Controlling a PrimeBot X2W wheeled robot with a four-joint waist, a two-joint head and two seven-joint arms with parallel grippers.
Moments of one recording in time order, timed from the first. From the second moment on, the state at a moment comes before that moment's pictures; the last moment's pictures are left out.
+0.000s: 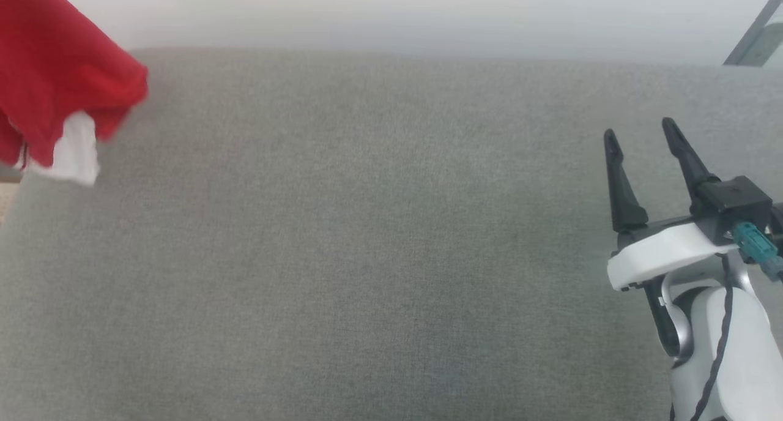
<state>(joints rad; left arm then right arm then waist) -1.40 0.73 -0.36 0.91 -0.50 -0.13 0.02 -0.32 -0.08 -0.05 0.10 0.00 0.13 -0.12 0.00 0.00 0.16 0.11</state>
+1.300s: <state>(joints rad) -1.08 0.67 -0.63 0.08 -0.75 0.01 0.54 -0.29 -0.05 -0.27 0.14 -0.03 0.13 -0.19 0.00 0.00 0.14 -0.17</state>
